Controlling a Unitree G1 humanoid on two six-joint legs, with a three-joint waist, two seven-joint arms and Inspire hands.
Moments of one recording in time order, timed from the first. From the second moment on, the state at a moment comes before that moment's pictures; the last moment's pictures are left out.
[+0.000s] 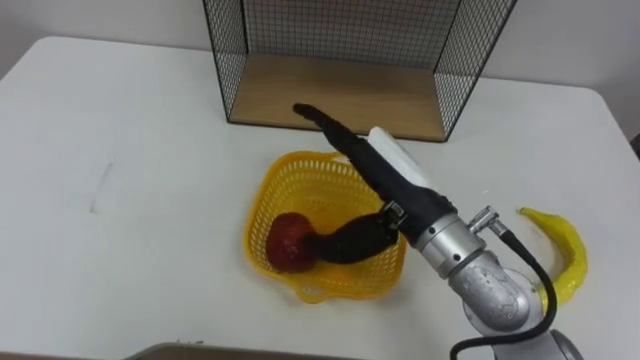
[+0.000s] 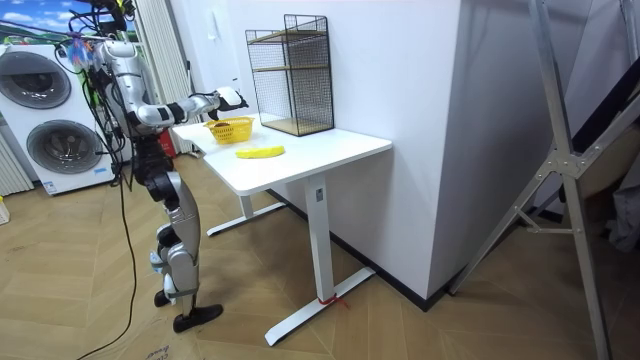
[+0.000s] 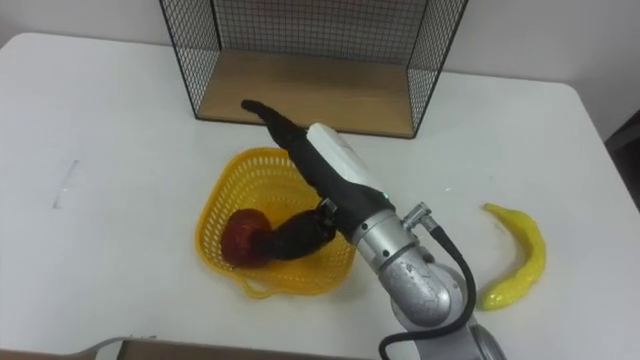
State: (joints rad) left arm 0.17 0.24 -0.08 1.14 0.28 0.04 0.02; right arm 0.06 -0.30 0.28 -0.30 -0.35 -0.04 0.22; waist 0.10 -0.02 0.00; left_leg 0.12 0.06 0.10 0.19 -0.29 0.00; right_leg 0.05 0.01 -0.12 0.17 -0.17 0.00
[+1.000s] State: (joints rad) left arm 0.28 0.23 0.08 1.12 0.28 0.08 0.06; right arm 0.12 -0.31 -0.23 -0.18 -0.24 -0.05 -0.32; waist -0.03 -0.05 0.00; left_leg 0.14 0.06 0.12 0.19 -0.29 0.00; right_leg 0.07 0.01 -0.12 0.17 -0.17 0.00
